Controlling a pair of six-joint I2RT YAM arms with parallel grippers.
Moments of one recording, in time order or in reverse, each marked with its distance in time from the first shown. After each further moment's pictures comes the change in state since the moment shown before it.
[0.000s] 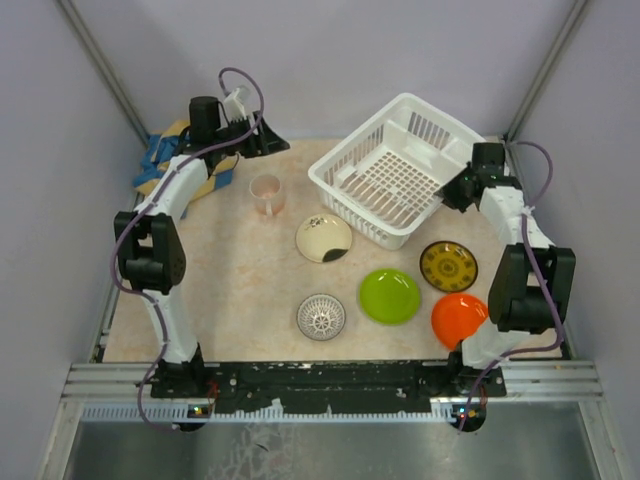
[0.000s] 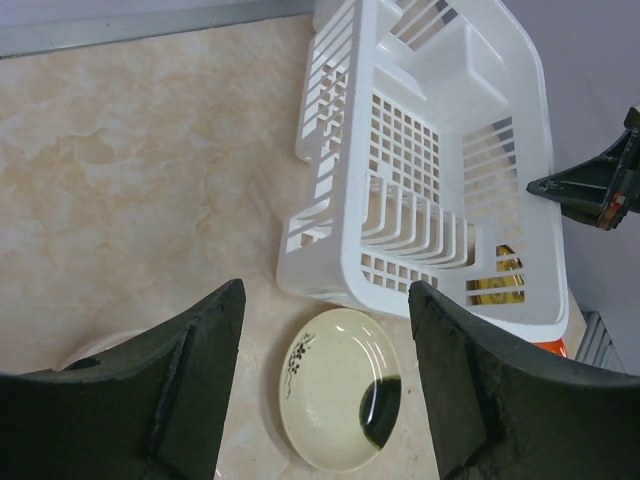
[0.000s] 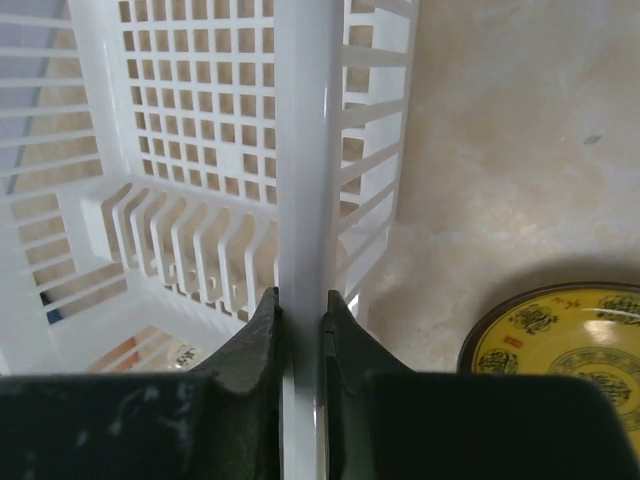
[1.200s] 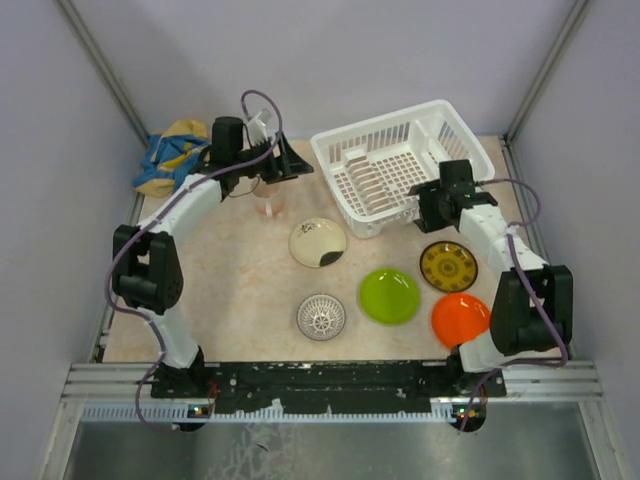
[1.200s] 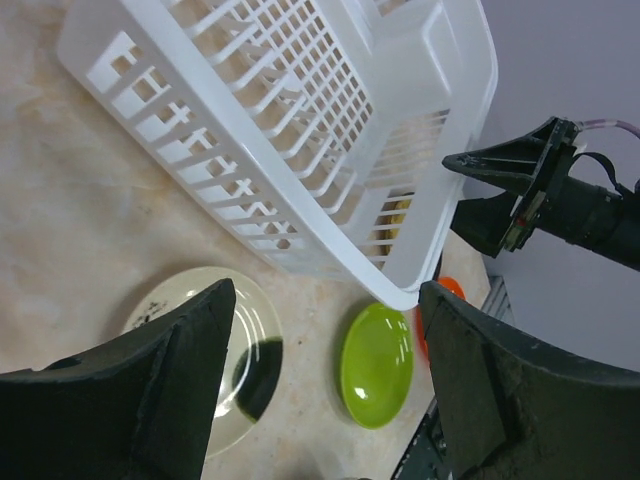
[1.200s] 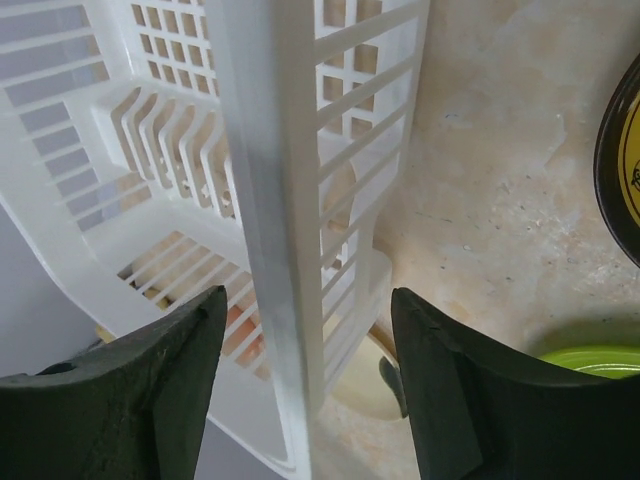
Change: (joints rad) left arm -0.113 -0.170 -0.238 0.013 -0.039 -0.182; right arm 0.196 -0.138 -0.180 0.025 0.093 0.616
